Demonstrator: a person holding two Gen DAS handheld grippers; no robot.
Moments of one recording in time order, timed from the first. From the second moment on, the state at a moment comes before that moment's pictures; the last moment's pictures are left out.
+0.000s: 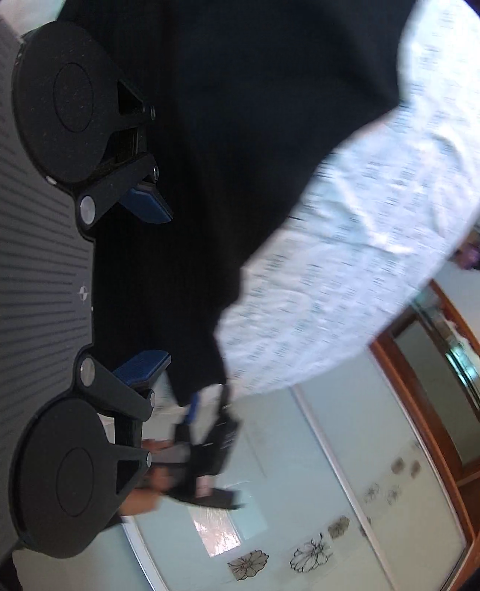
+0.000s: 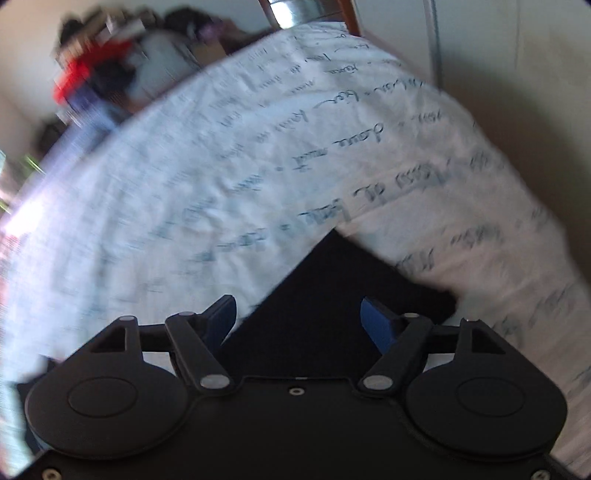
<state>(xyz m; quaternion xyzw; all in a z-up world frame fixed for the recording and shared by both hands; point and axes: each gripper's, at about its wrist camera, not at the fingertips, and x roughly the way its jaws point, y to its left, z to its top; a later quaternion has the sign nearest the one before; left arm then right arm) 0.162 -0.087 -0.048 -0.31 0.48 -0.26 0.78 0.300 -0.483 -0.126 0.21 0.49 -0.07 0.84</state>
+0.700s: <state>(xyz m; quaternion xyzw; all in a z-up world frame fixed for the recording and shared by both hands) 0.160 -0.062 -0.075 -0.35 0.48 -0.30 0.75 0.329 -0.464 -0.154 0.23 0.48 -0.21 0.82</state>
